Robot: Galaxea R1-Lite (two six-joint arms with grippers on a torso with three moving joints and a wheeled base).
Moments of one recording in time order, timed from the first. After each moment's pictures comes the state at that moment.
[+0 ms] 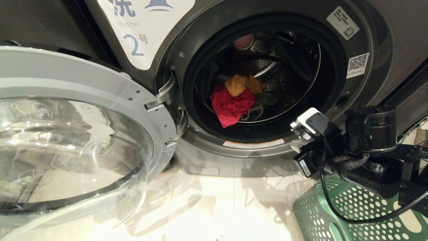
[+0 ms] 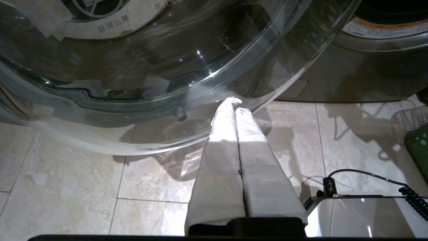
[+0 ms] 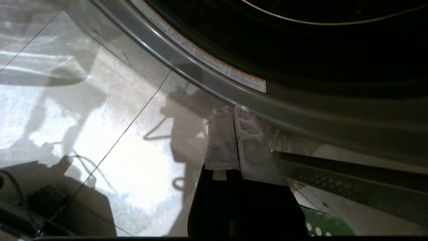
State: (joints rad) left arm -0.01 0.00 0.00 0.00 0.00 0.00; right arm 0.51 1.61 -0.80 -0.48 -0.27 -0.36
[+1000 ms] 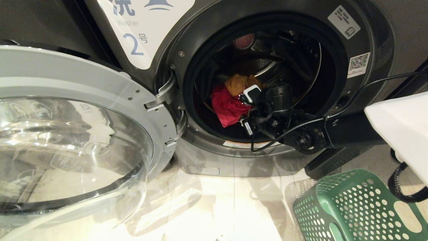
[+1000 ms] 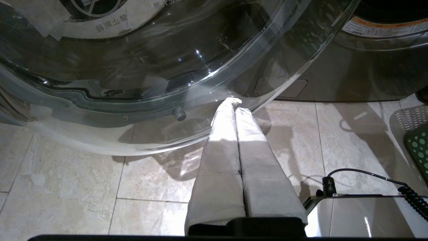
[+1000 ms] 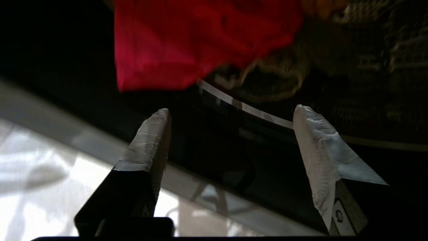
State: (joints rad) left arm -0.01 0.00 0.00 0.00 0.00 0.00; right arm 0.52 2.17 -1.58 -0.36 -0.36 -0.29
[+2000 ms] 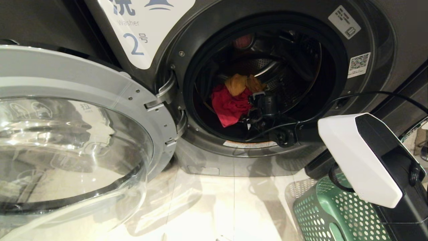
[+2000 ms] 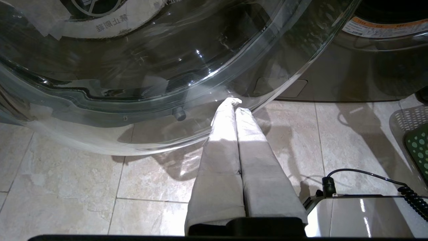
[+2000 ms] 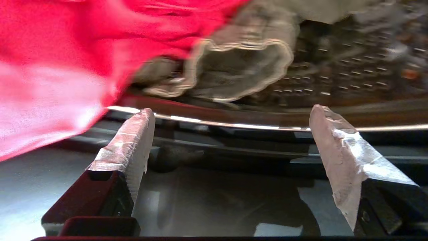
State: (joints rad) left arm -0.01 0.00 0.00 0.00 0.00 0.00; right arm 0.41 2.49 -1.98 -0.27 -0.44 -0.05
